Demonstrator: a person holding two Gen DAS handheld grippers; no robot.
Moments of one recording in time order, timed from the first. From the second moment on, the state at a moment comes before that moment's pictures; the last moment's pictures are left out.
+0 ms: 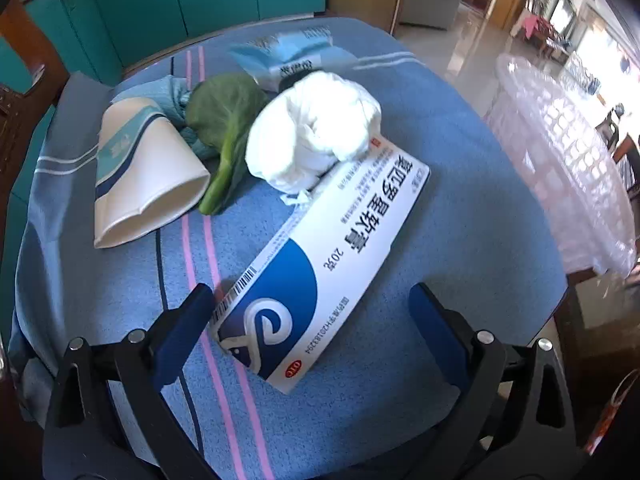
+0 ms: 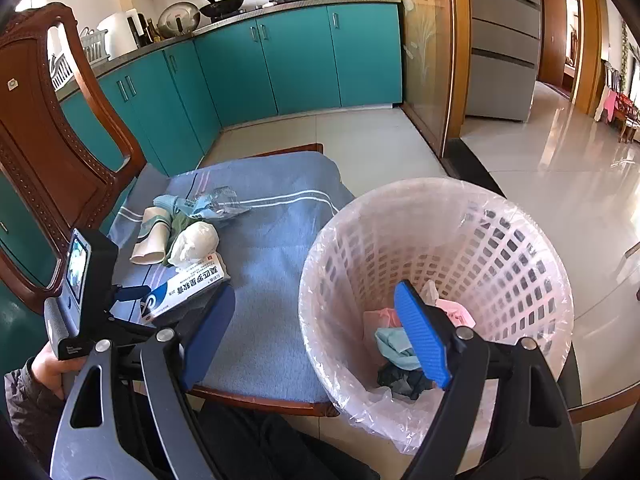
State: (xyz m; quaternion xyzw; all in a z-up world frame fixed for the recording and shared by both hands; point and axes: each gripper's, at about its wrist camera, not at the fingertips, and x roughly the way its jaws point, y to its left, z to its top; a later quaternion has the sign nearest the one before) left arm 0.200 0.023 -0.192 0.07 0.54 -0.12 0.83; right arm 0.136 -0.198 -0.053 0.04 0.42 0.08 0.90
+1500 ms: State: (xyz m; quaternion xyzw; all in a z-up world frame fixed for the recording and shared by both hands) left arm 0.135 0.069 -0.183 -0.02 0.53 -0.09 0.84; right arm 0.217 -0.039 -0.113 0.00 0.47 0.21 0.86
